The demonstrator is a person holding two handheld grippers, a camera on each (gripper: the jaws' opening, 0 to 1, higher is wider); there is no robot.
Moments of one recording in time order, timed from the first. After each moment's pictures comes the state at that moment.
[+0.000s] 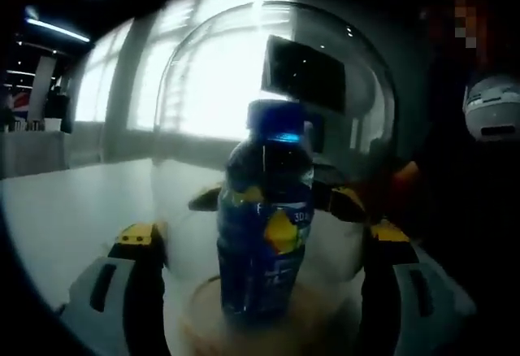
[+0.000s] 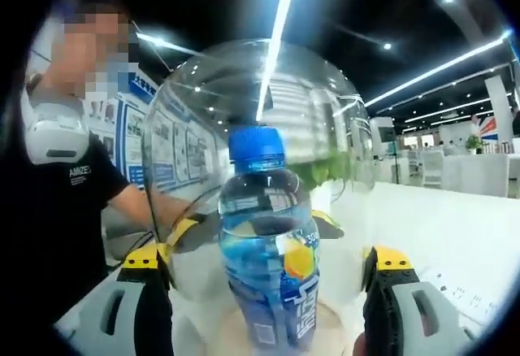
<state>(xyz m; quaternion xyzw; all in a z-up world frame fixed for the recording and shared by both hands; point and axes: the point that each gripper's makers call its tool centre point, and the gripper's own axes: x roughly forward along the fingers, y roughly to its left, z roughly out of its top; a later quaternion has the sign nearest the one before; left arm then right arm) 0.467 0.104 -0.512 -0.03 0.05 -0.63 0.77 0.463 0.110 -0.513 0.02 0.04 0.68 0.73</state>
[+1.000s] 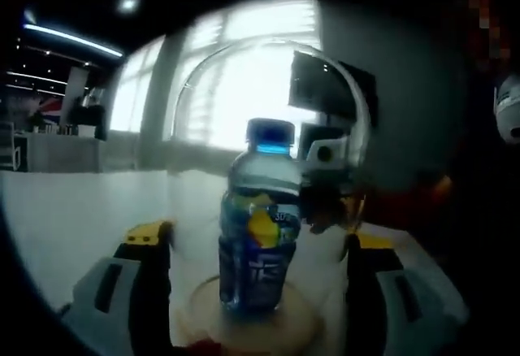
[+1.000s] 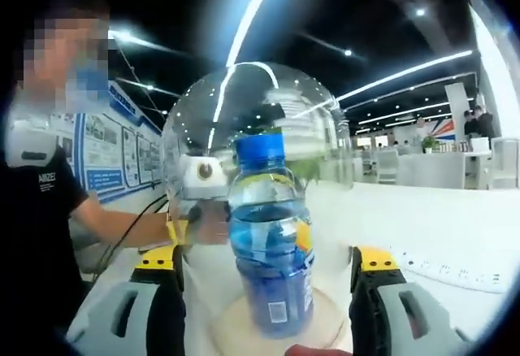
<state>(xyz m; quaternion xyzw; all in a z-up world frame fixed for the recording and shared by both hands) 0.449 0.123 -0.502 -0.06 0.02 -0.54 0.84 0.445 0.082 -0.510 0.03 0.05 0.56 0.83</state>
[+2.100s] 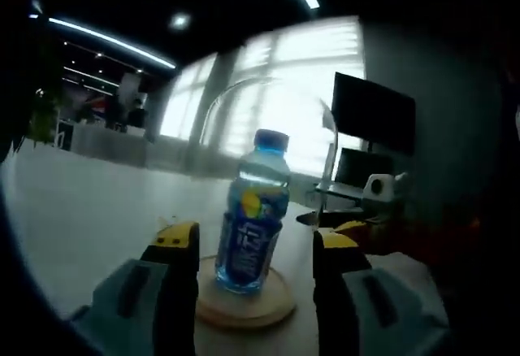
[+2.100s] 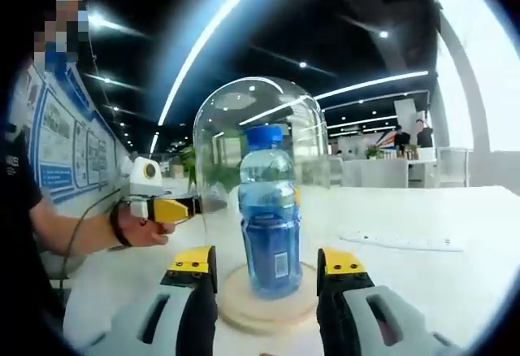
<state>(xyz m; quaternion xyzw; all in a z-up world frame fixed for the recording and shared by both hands) 0.414 0.165 -0.512 -0.11 0.01 -0.42 0.90 0.396 0.048 -0.528 0.02 0.03 0.41 0.91</state>
